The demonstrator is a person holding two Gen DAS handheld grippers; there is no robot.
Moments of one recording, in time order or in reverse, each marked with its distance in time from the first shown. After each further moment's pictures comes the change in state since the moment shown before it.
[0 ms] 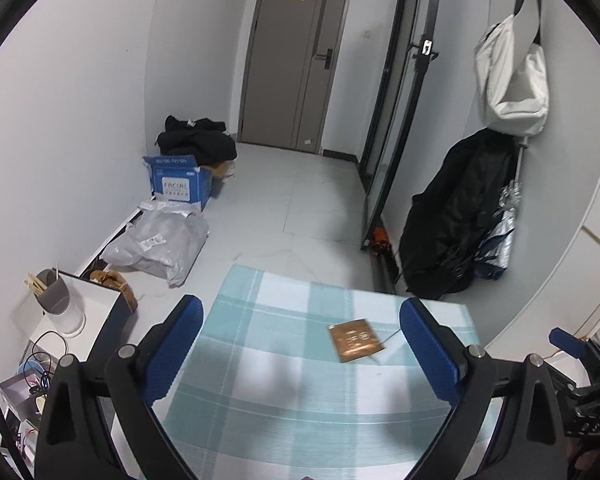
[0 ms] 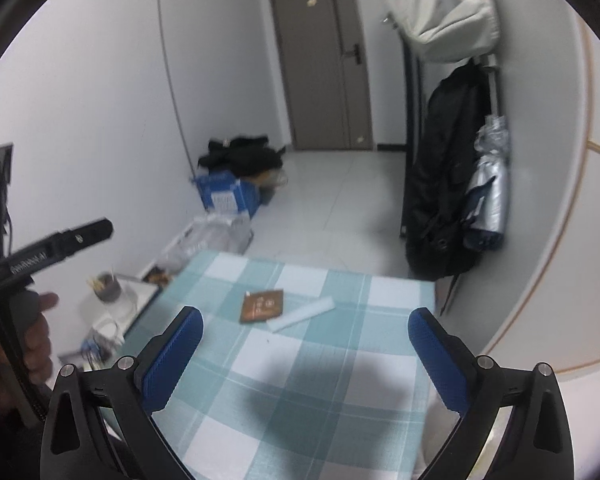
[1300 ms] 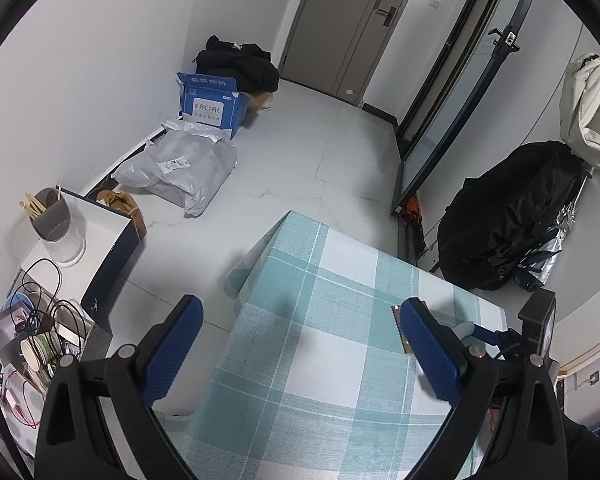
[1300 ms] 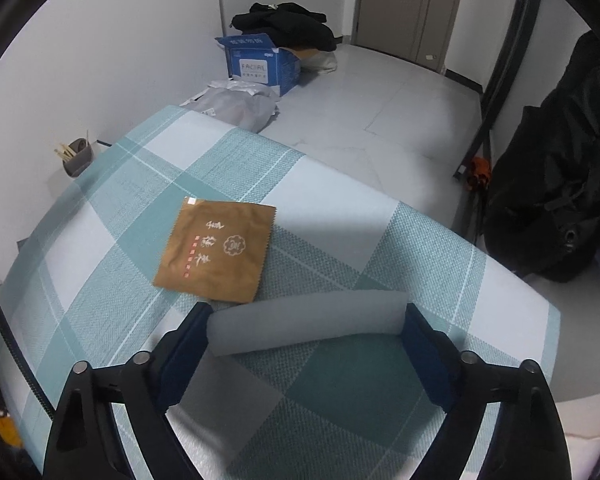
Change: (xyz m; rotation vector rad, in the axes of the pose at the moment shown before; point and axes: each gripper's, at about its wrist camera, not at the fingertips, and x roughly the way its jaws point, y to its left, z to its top) left arm 0.048 0.075 0.005 -0.189 0.218 0.022; right arm 0.226 0.012 -0.020 -0.283 0.389 0.072
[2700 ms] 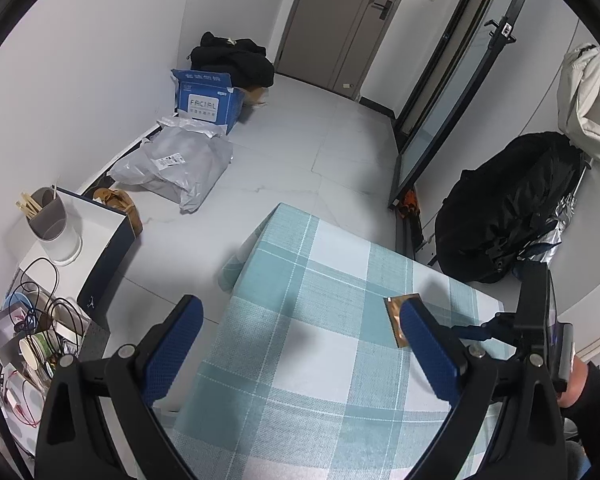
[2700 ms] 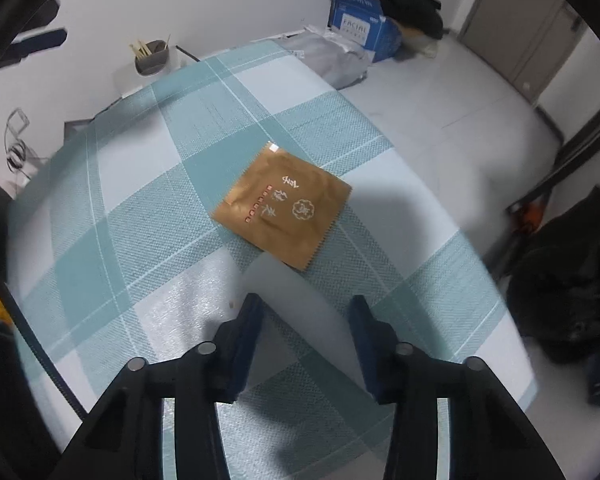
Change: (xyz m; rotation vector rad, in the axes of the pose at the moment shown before) left arm 0.004 -0.009 -0.004 0.017 0.025 -0.004; right arm -0.001 0.022 0.016 -0.364 0.185 0.121
